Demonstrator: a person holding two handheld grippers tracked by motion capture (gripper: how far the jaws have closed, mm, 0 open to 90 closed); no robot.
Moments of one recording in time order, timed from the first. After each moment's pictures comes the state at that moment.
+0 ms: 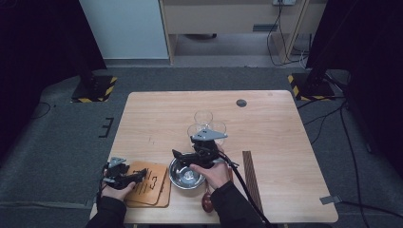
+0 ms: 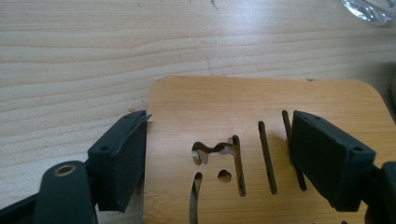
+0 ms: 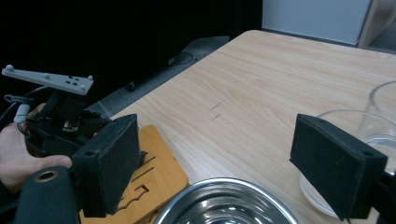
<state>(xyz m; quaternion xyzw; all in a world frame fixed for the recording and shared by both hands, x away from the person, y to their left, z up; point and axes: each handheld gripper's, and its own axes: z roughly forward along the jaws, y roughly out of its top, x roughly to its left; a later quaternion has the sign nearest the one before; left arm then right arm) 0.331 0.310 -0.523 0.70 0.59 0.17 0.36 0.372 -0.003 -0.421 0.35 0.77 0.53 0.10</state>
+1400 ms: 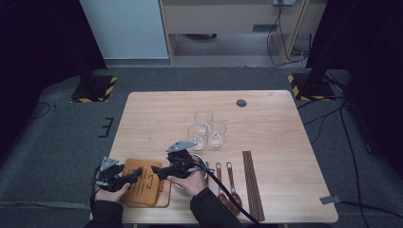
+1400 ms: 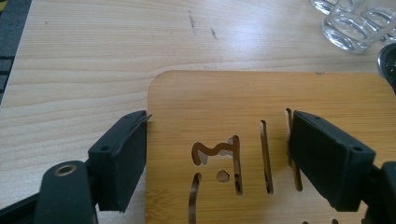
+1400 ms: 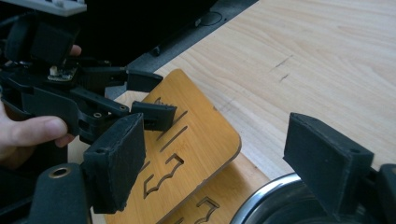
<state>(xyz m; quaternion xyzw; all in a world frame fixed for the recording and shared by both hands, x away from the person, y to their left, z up) 0.316 0.317 -0.504 0.68 0.59 0.19 0.39 0.363 0.065 -0.463 0.33 0.80 0.49 0.02</state>
